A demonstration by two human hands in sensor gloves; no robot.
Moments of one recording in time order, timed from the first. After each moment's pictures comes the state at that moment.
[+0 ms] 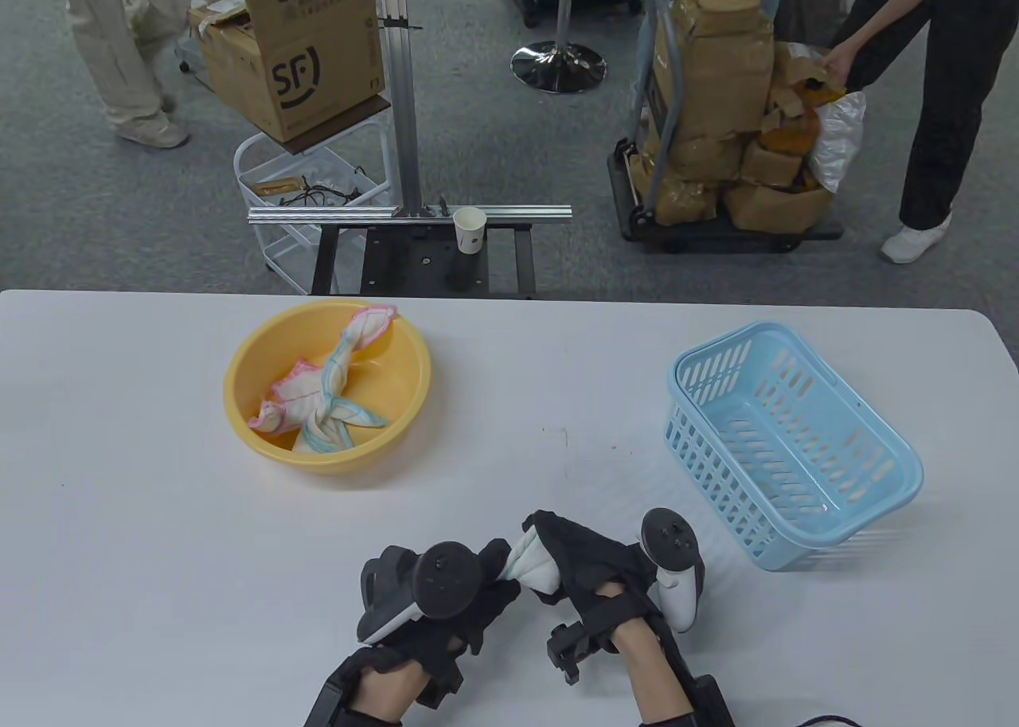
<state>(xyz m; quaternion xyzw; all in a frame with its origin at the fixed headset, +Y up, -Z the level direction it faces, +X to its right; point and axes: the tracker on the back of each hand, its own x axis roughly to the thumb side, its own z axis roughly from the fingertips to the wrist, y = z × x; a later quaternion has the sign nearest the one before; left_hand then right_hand) -0.112 -0.724 -0.269 -0.03 -0.15 0.24 0.96 0.120 -0.774 -0.307 0.04 0.13 0.73 0.67</state>
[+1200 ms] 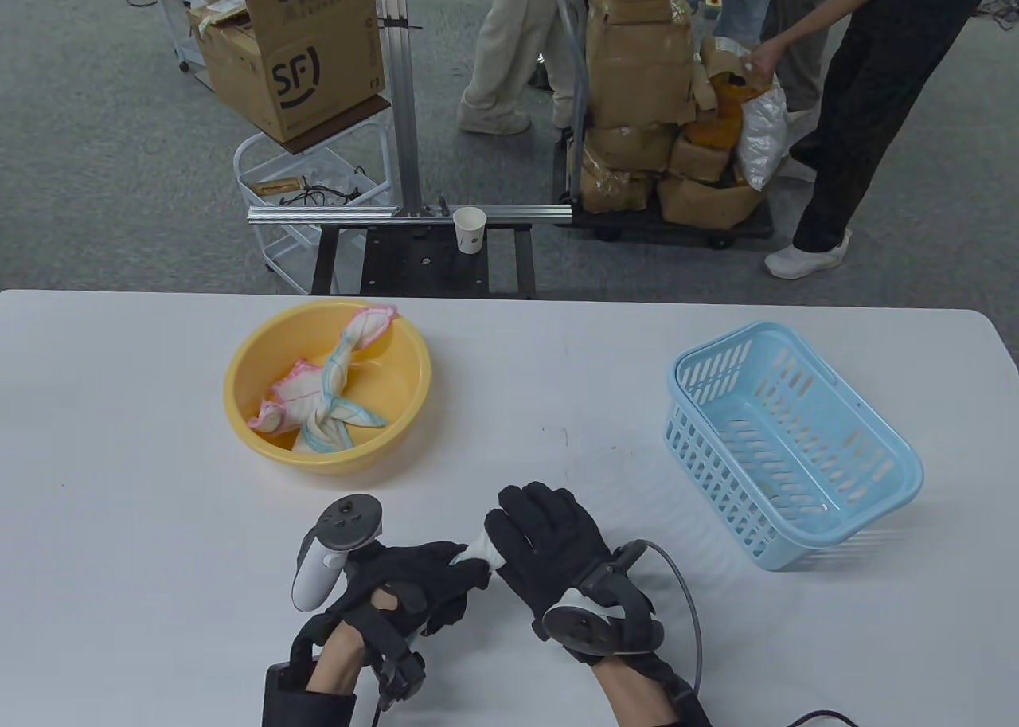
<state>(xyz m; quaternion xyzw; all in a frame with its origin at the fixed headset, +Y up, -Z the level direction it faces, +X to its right) -0.159 -0.750 -0.289 -0.28 -0.13 0.55 0.78 0.066 -0.713 -0.267 0.36 -0.27 0.88 0.14</state>
